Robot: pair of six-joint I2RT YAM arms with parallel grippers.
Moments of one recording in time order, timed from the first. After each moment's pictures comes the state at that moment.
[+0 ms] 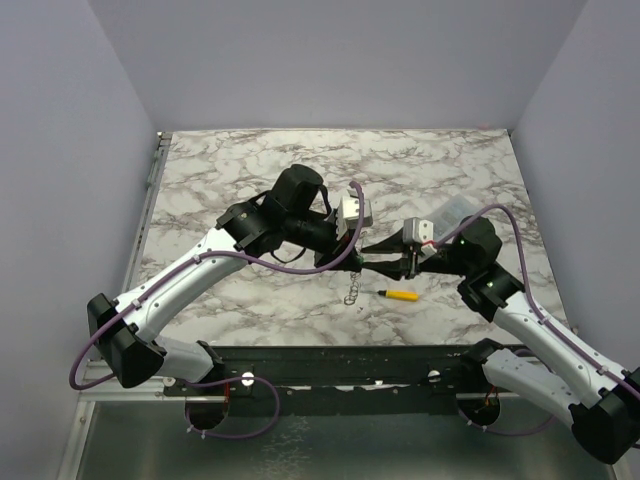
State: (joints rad) left arm -0.82 1.35 1.38 -0.66 0.77 0.24; right arm 0.56 0.87 0.65 0.18 -0.89 -0.28
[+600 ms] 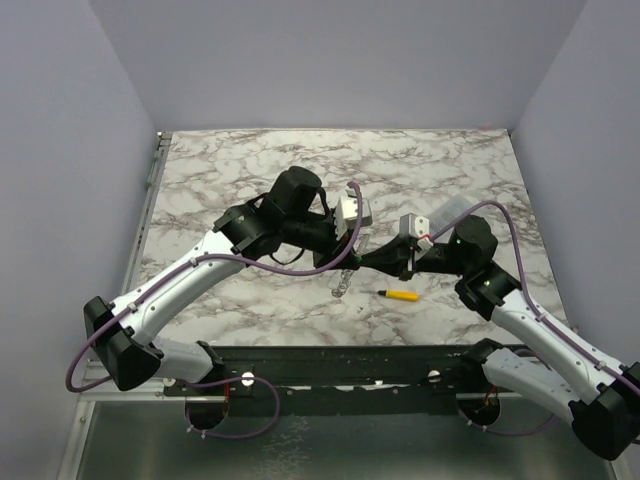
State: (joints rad) left arm -0.83 1.34 1.37 -0.66 0.70 0.22; right arm 0.58 0.89 0.65 0.19 -0.89 -0.22
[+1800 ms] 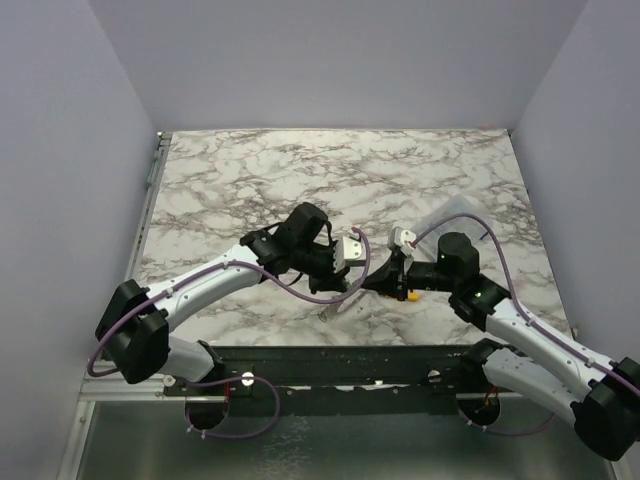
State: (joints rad) left arm -0.82 1.36 1.03 -0.46 0.66 0.45; right arm 0.60 0.86 0.49 0.11 -0.76 -0.11
